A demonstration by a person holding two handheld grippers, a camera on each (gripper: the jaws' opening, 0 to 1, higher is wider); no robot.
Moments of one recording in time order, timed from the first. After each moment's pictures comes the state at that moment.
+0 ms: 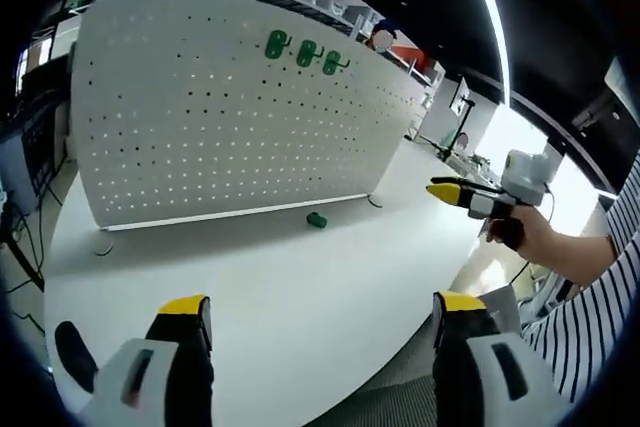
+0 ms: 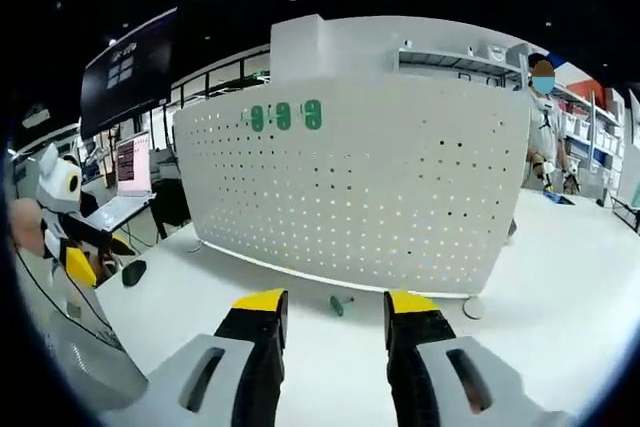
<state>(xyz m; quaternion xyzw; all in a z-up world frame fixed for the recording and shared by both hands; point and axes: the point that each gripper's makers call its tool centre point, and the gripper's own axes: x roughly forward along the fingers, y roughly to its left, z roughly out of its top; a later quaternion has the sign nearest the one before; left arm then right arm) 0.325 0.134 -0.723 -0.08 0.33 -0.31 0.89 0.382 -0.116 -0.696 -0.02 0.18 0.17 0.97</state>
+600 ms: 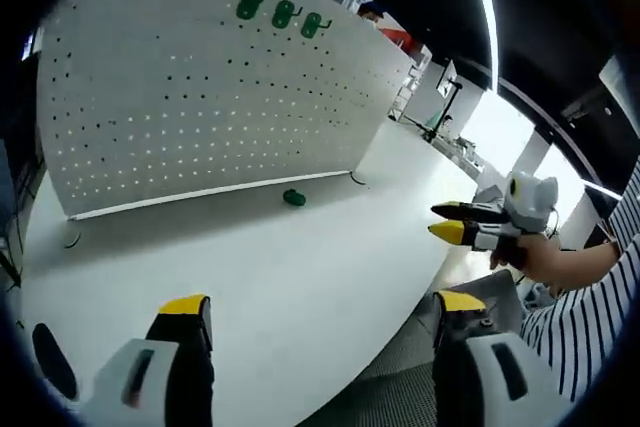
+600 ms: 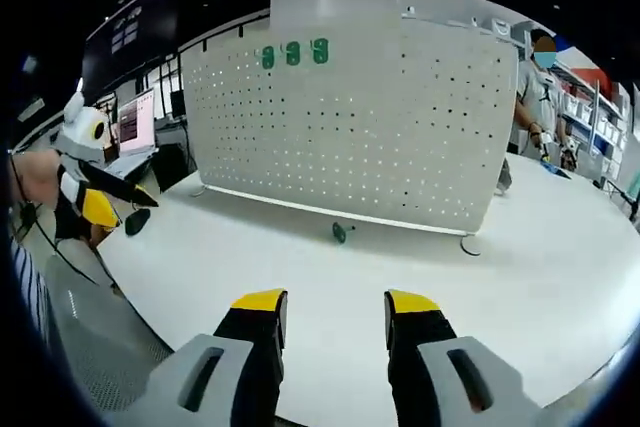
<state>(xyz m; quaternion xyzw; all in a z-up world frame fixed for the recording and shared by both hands) 0.328 0.091 -0.753 -0.07 0.36 -0.36 0.86 0.322 -0.125 -0.765 -0.05 0.26 0.17 0.95</state>
